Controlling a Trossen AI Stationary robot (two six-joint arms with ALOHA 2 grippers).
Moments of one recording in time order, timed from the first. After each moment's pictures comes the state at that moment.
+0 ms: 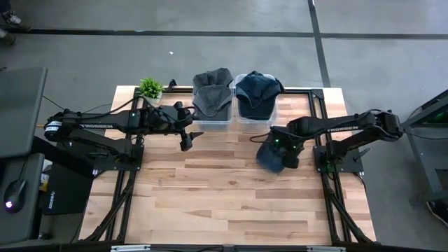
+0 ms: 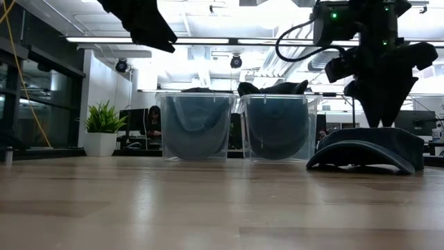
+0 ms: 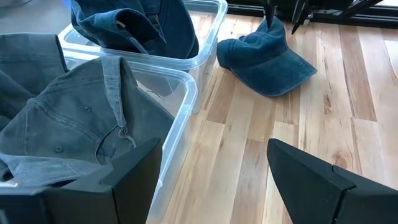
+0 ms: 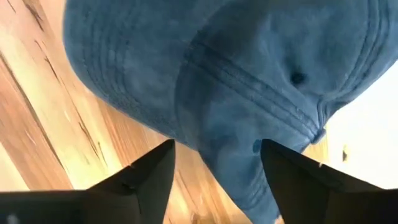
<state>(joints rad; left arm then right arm) 0.07 1.06 0.93 -0.41 -0.23 -0.06 -0.09 1.30 0.84 -1.05 0.00 0.15</state>
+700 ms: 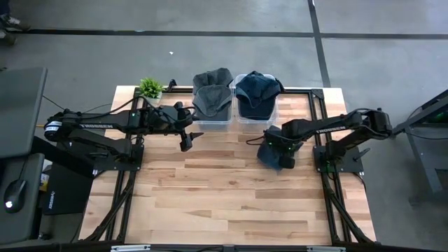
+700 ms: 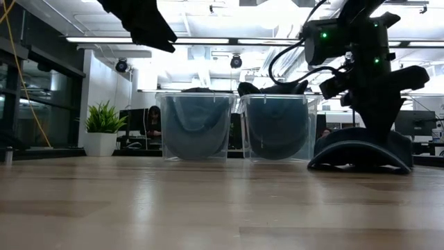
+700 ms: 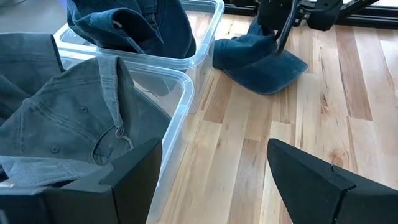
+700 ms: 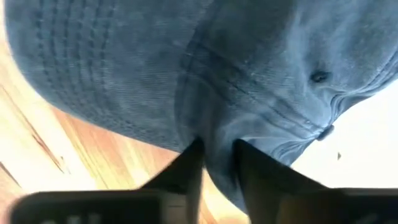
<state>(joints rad) 0.07 1.06 0.93 -0.41 -0.22 -0.06 -0.09 1.43 0.84 -1.03 0.07 0.16</state>
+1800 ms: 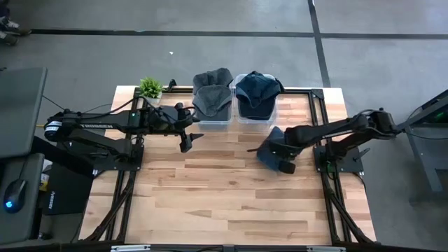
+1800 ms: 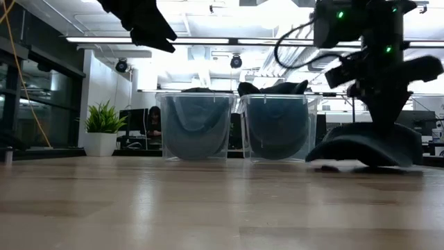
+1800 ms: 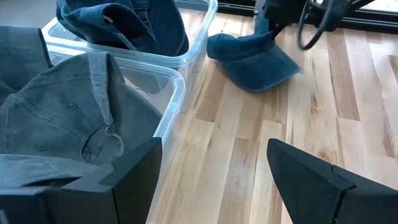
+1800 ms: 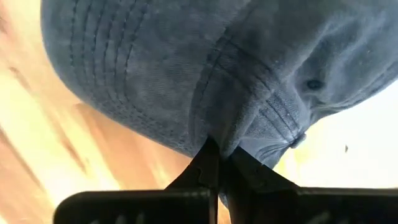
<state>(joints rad) 0.07 1.06 0.93 -0.42 -0.19 -0.09 0.03 1.39 0.84 -1.03 0.12 0.31</state>
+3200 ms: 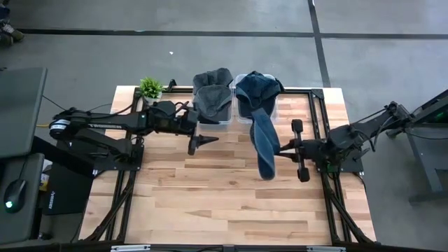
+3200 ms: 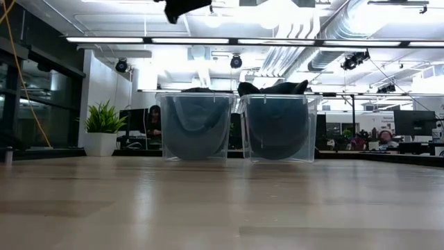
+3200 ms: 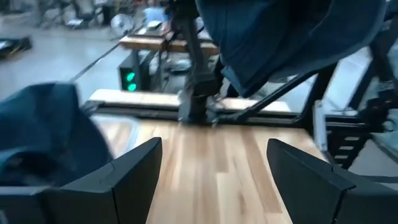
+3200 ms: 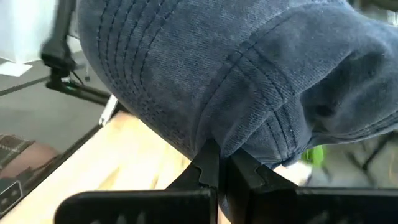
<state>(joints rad) 0.07 1.14 0.94 0.08 0.09 -0.05 0.44 0.84 0.84 -0.08 0.36 -0.23</state>
